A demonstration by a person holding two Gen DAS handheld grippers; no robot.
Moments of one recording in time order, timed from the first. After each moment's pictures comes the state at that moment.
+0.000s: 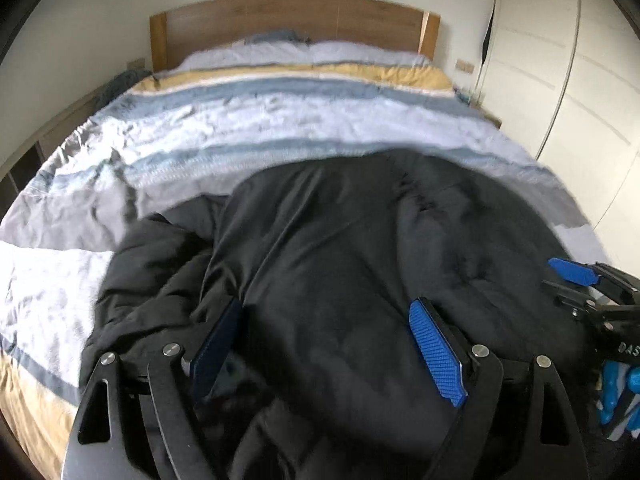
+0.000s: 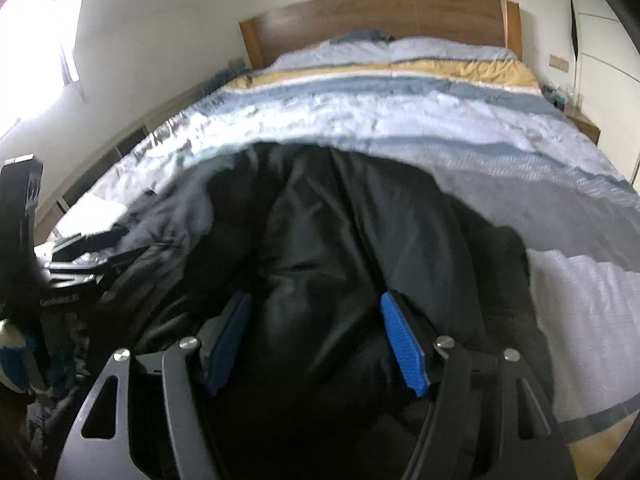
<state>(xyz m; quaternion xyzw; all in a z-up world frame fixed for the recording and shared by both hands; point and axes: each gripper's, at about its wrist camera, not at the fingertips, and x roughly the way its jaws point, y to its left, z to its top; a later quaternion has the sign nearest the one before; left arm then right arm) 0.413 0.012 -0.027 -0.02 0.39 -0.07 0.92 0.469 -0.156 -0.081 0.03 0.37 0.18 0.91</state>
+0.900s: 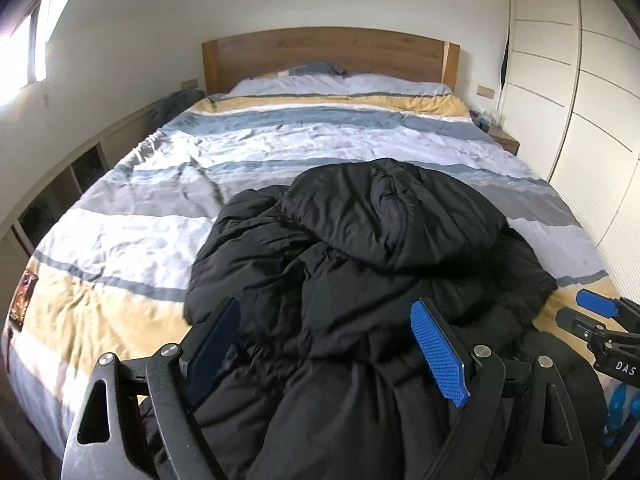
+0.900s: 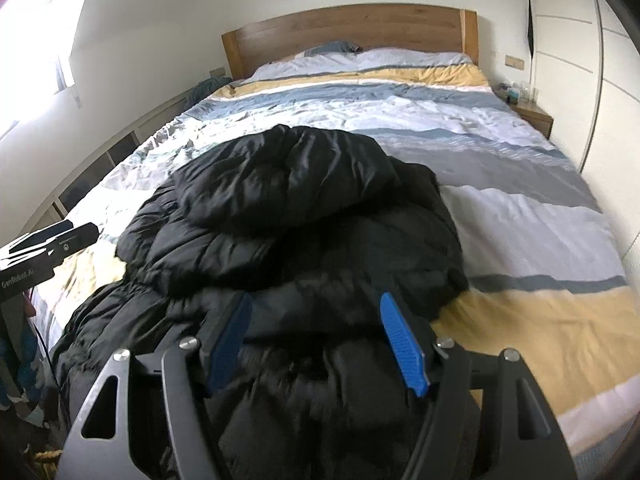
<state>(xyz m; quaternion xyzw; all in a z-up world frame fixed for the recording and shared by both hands) 0.228 0.003 0.051 0.00 0.36 0.01 0.93 0.274 -0.180 -0.035 0.03 0.37 0.12 0.92</state>
